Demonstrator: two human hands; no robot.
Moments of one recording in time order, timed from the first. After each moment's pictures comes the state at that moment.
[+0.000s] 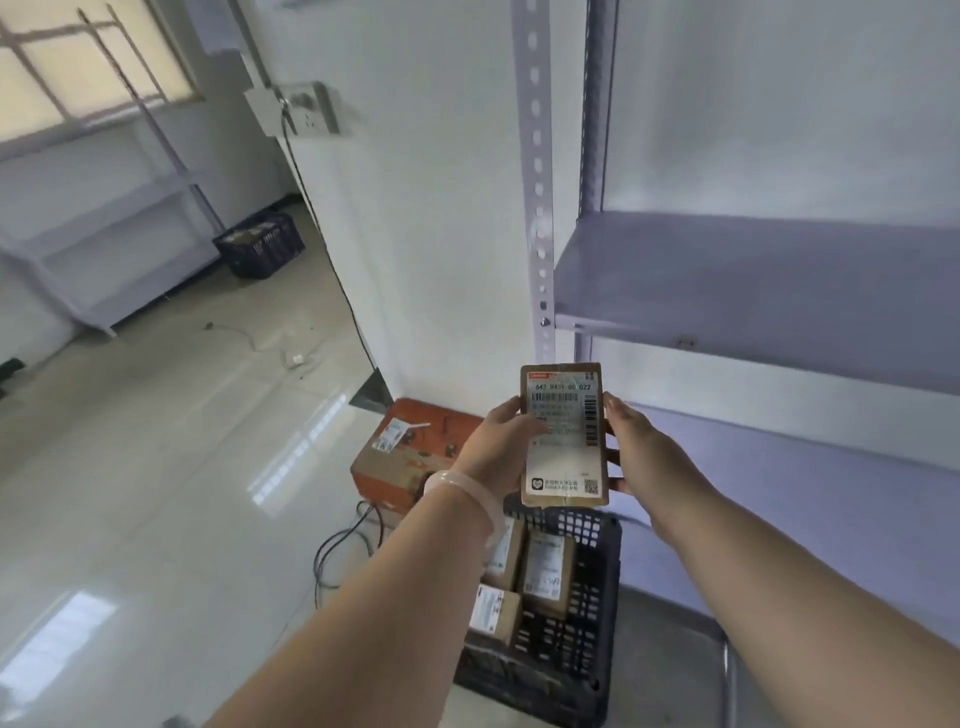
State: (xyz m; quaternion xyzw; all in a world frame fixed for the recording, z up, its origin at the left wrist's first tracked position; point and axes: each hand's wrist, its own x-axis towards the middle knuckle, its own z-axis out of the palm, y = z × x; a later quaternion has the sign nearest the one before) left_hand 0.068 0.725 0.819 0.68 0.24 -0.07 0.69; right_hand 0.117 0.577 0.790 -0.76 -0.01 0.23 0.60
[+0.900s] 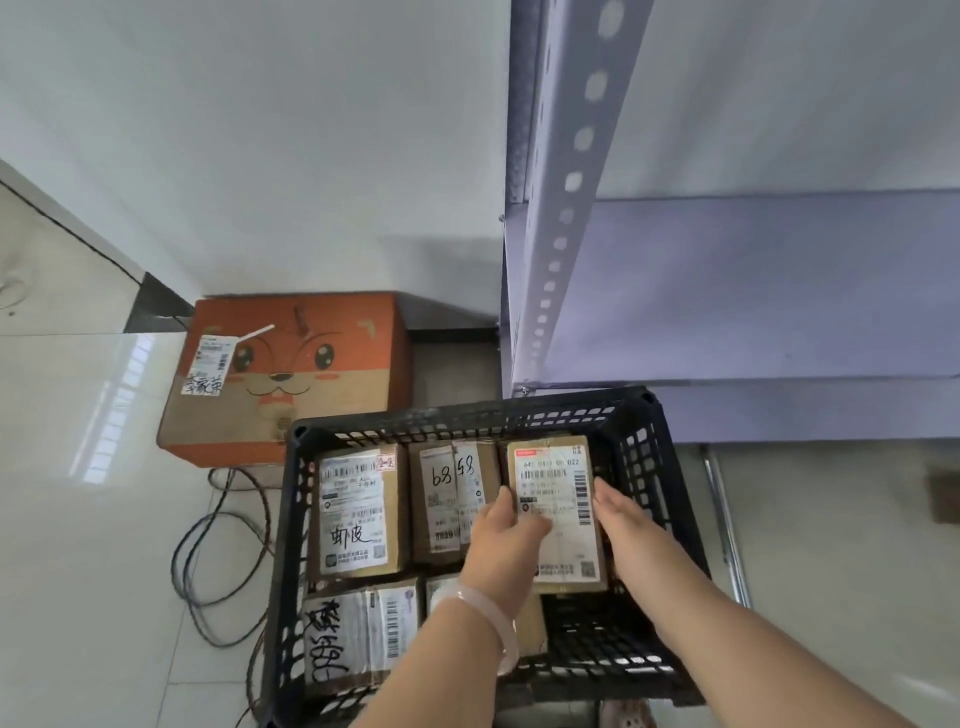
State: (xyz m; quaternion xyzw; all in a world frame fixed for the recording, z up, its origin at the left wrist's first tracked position) left_hand 0.122 0.801 0.411 0.62 0.29 -0.34 0.65; right_hand 0.120 0.666 0.432 -0.71 0.32 0.32 0.54
